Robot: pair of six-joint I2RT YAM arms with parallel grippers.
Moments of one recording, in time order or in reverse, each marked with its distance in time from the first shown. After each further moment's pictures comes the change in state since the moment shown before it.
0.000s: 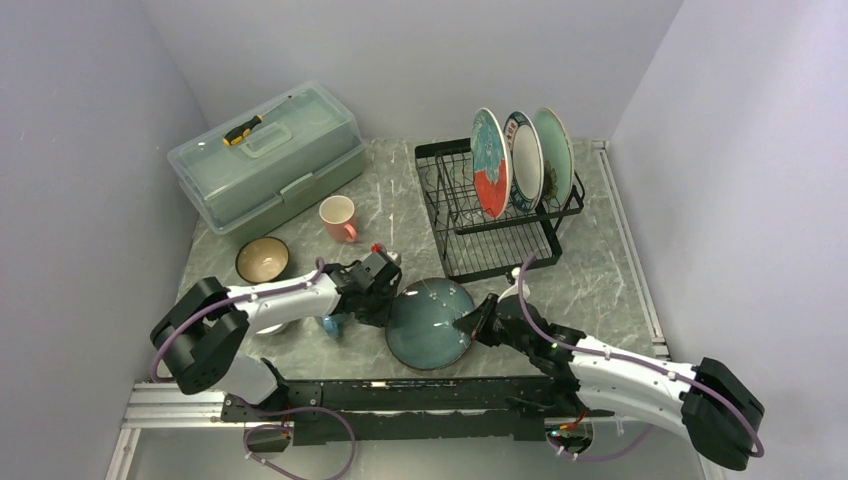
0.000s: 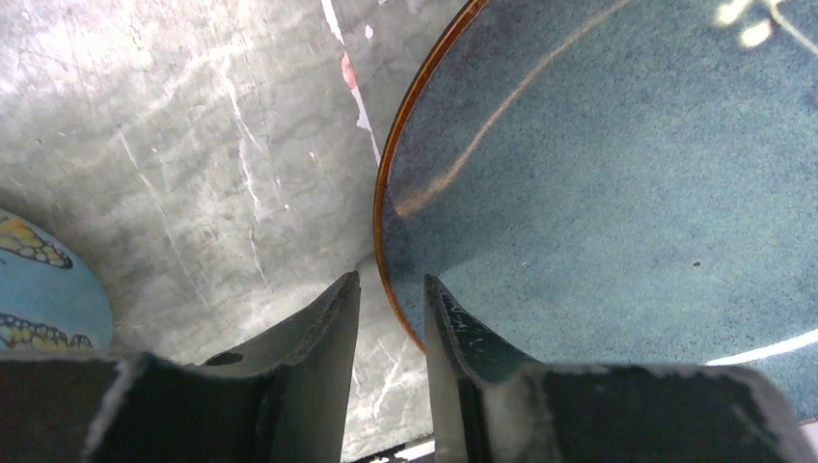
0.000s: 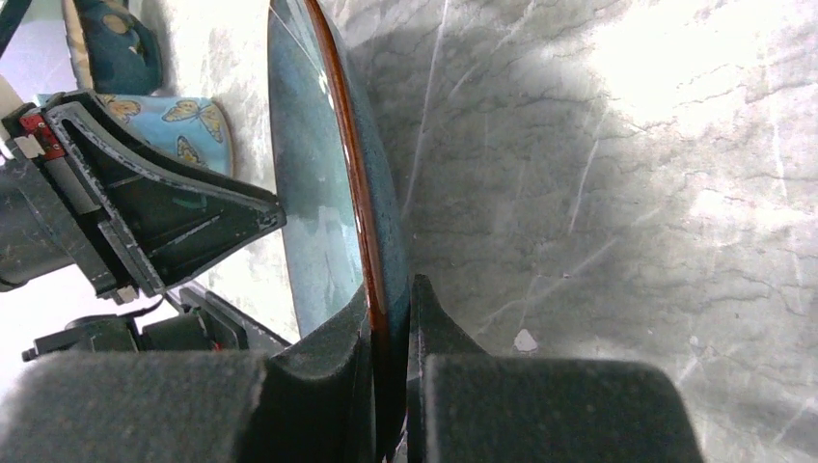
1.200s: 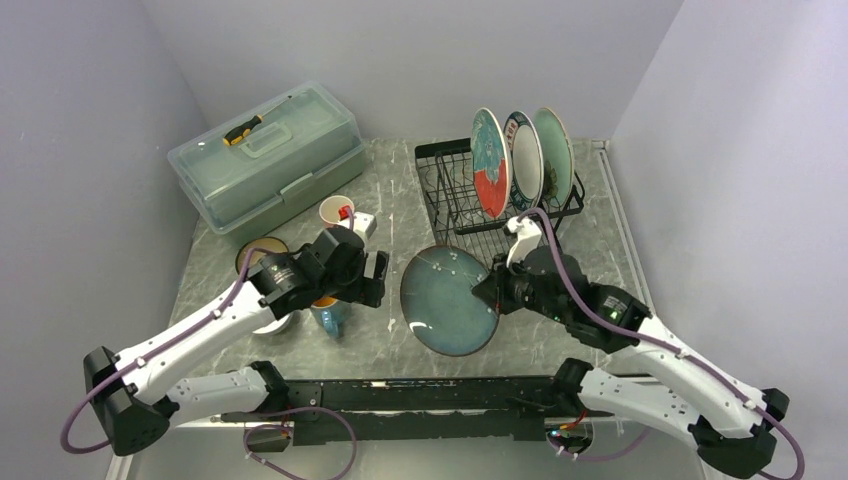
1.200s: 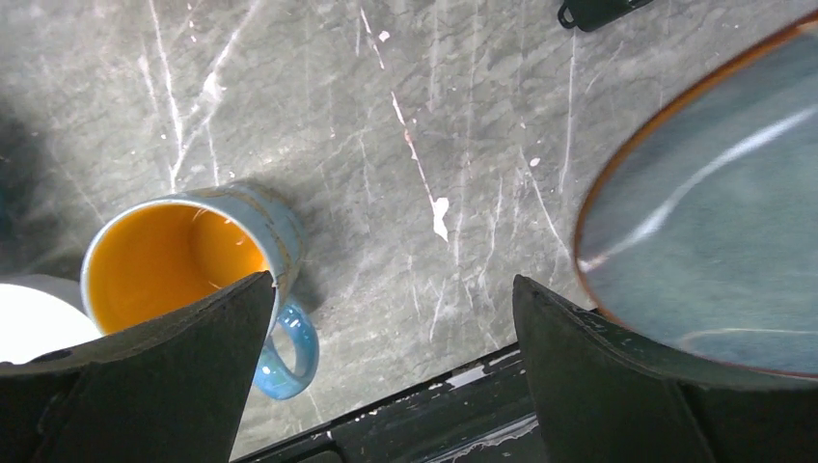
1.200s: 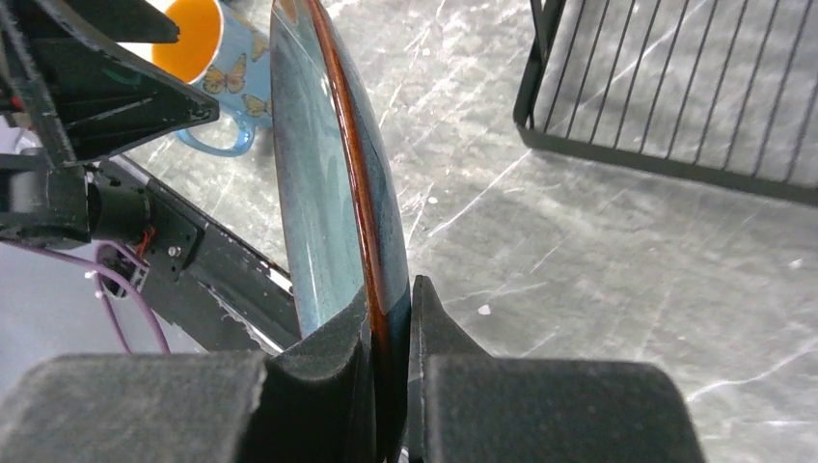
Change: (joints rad) left arm -0.002 -0.402 0.232 -0.353 -0.190 0.164; right arm 0.000 -0.108 0.684 -0.750 -0.016 -0.644
